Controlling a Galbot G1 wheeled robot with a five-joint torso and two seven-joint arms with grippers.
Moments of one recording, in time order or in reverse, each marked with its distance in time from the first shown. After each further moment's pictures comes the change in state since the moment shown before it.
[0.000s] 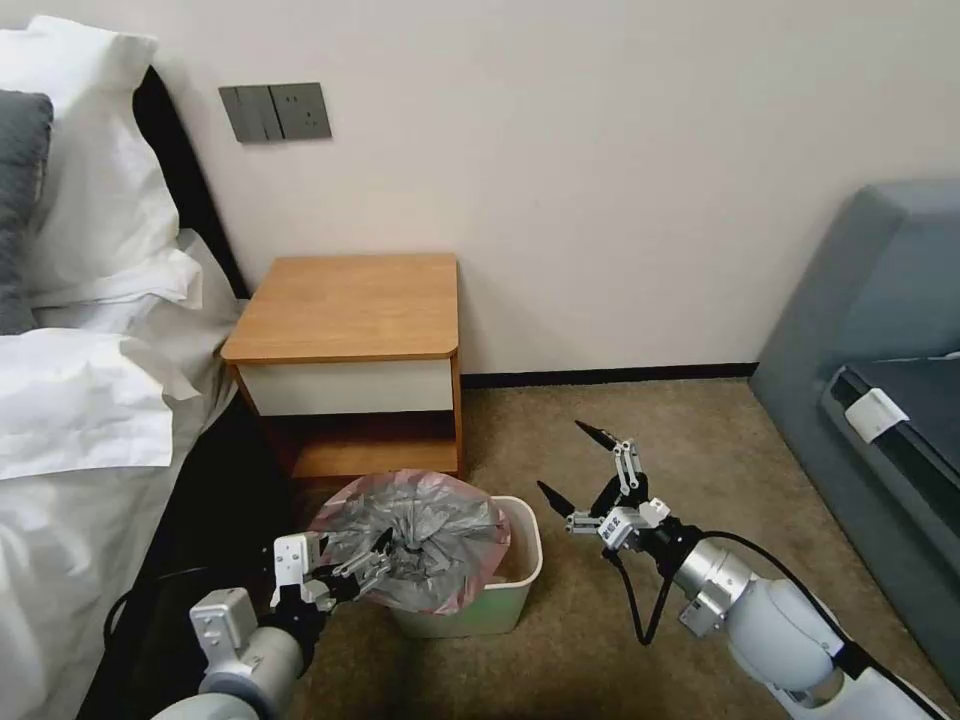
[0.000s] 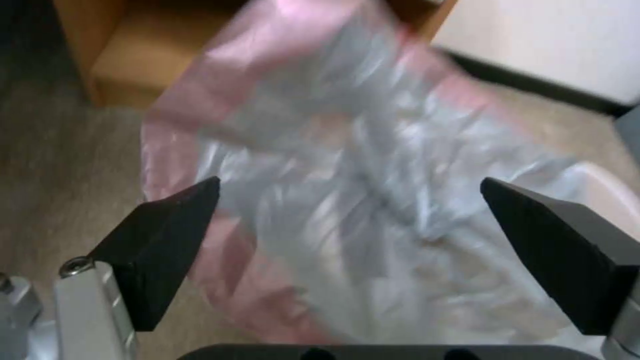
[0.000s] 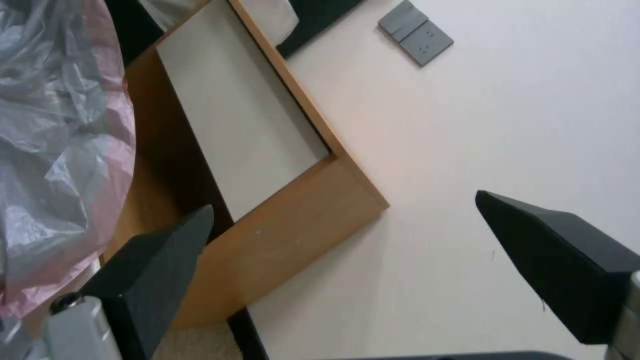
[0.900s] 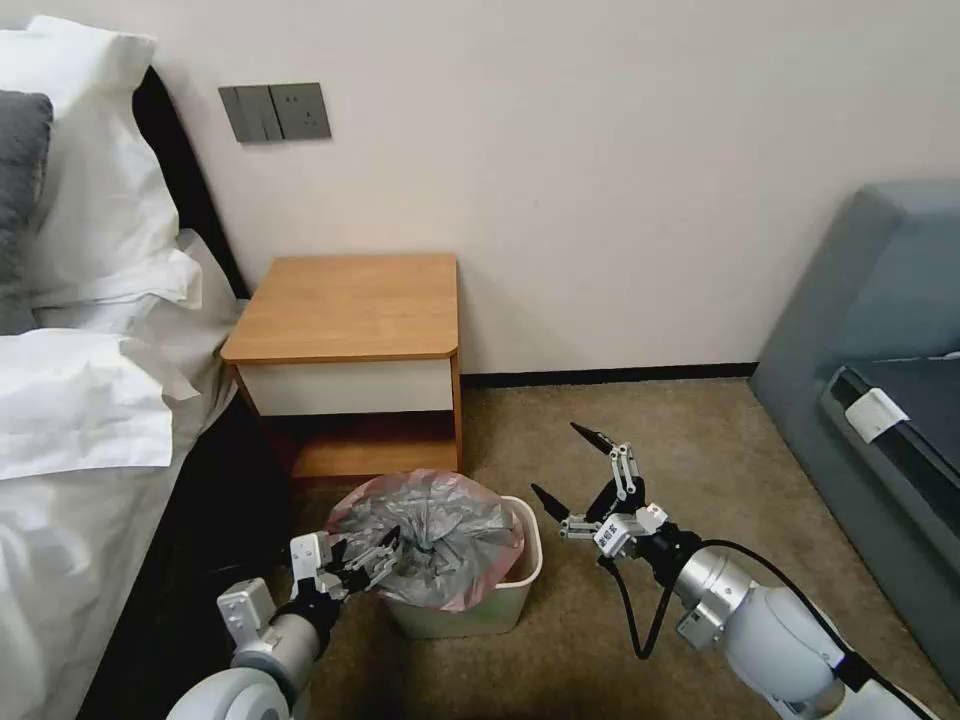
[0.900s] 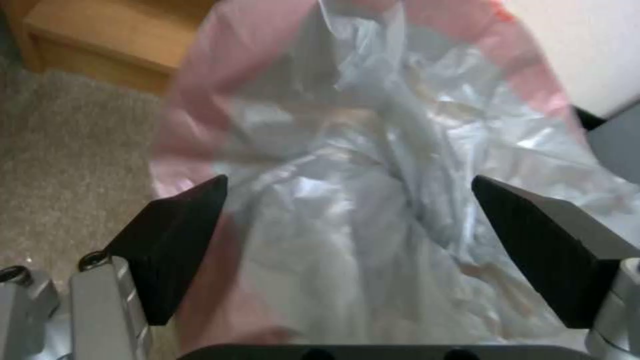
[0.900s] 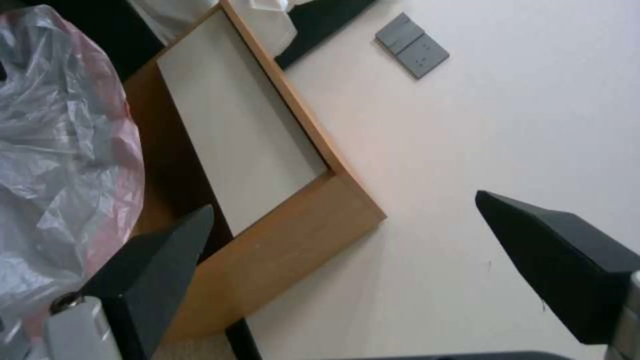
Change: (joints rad) left arm -0.112 -0.014 -0.010 0.155 -0.059 -0.019 0.059; right arm -0.026 0.009 0.003 0.031 -0.020 -0.002 0.007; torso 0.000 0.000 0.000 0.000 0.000
